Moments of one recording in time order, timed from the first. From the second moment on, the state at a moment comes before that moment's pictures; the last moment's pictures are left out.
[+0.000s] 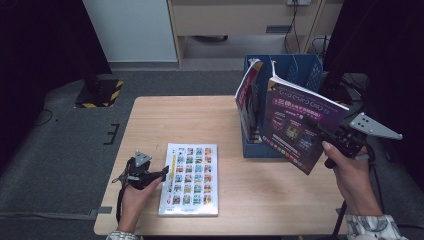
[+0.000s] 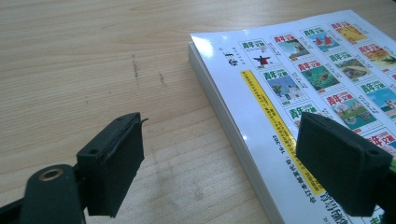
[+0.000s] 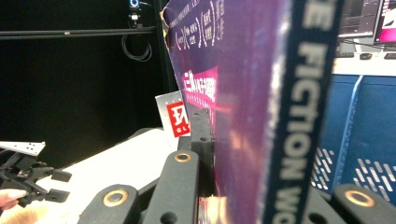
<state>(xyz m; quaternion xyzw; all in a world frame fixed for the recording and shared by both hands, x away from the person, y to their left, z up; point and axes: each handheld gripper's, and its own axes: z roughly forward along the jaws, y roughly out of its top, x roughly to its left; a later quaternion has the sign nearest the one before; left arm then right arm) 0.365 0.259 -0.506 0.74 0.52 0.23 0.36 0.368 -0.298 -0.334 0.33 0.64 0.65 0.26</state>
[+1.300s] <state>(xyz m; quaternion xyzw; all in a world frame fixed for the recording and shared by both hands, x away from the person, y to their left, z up) 0.365 0.259 -0.506 0.74 0.52 0.24 0.36 0.371 -0.327 -0.329 0.36 0.63 0.62 0.30</state>
